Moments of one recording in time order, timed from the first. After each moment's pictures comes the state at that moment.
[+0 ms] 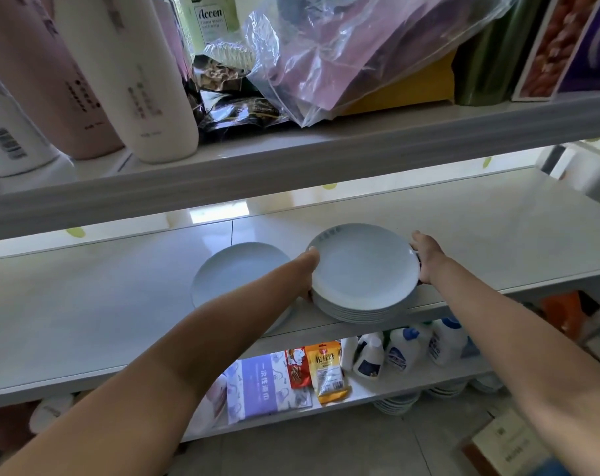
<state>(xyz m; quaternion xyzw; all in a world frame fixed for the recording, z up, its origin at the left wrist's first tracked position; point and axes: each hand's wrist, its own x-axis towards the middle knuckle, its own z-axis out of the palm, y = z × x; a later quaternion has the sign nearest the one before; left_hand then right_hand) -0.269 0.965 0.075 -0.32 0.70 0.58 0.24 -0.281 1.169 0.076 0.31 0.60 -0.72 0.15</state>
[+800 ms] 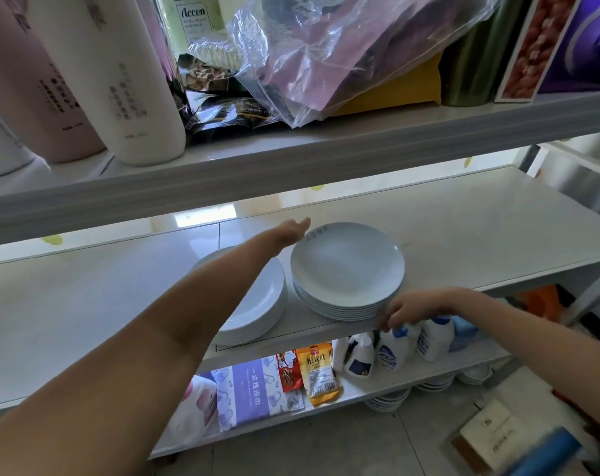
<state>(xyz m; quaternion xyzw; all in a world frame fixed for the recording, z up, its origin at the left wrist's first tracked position) -0.302 0.946 0.119 -0.08 0.90 0.37 0.23 -0.218 1.176 0.069 -0.10 0.88 -0.15 0.44</state>
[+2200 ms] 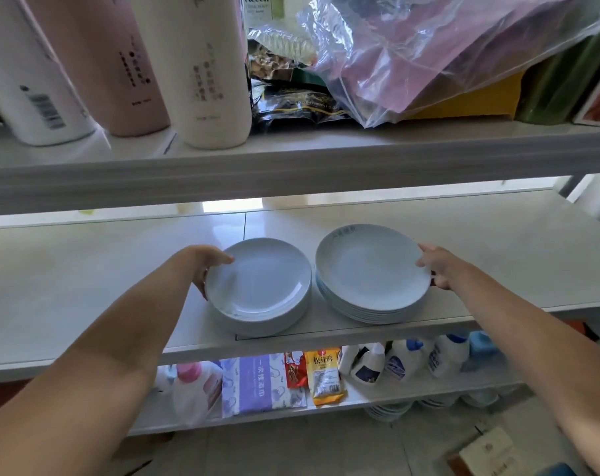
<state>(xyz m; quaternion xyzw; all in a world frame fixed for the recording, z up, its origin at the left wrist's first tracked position) -0.280 0.742 0.075 -0.30 0.79 0.42 0.33 -0.302 1.163 0.070 0.21 0.79 -0.55 0.17</state>
